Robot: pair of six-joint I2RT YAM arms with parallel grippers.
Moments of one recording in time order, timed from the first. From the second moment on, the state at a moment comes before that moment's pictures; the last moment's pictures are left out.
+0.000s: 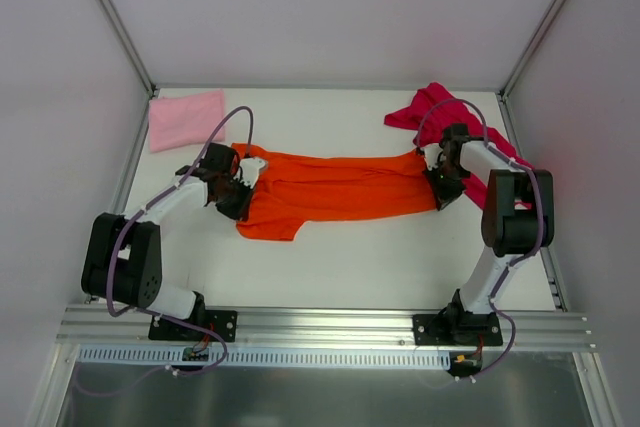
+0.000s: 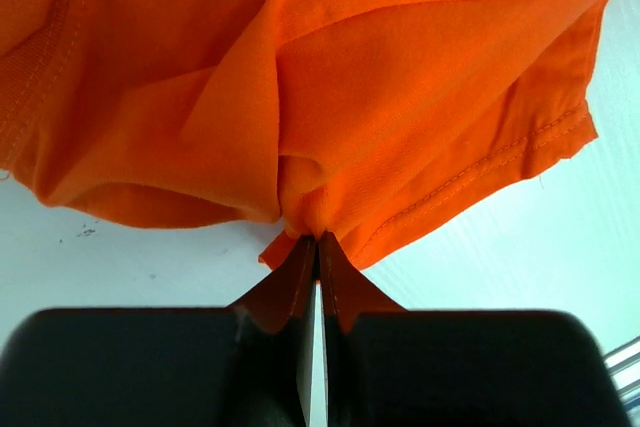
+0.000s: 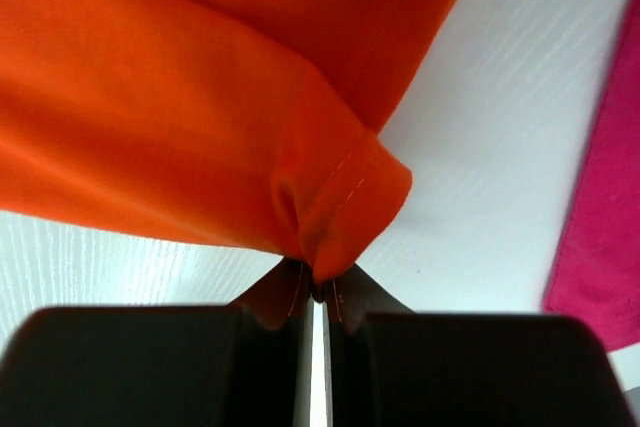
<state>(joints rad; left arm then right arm) -0.23 1.48 0.85 -0.58 0.28 0.27 0.03 1.87 1.24 -0.83 -0.07 -0.43</state>
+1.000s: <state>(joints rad) -0.23 1.43 1.09 -0.62 0.20 0.23 0.03 1.66 1.33 -0.69 -0.04 -0.40</state>
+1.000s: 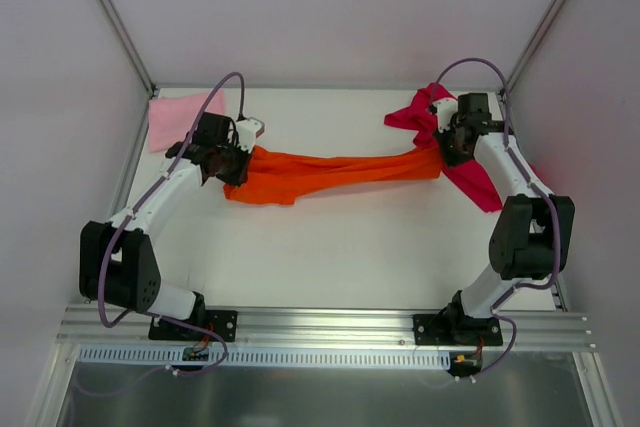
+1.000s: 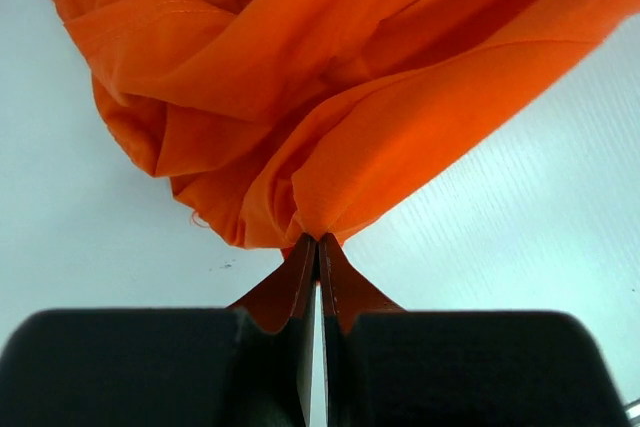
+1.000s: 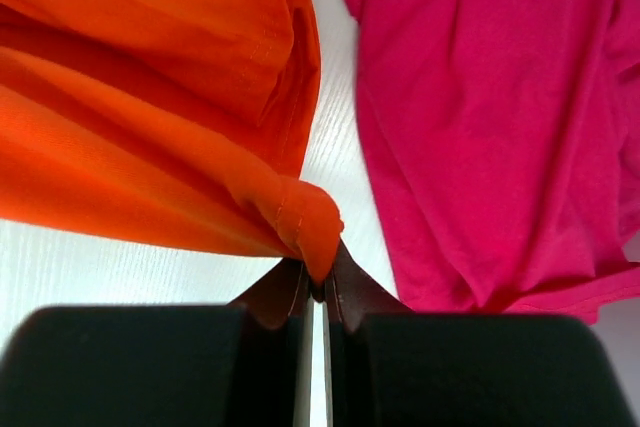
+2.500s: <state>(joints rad) -0.16 1.72 1.33 -0.46 0.07 0.23 0.04 1.97 1.68 -0.82 0.03 -0.39</state>
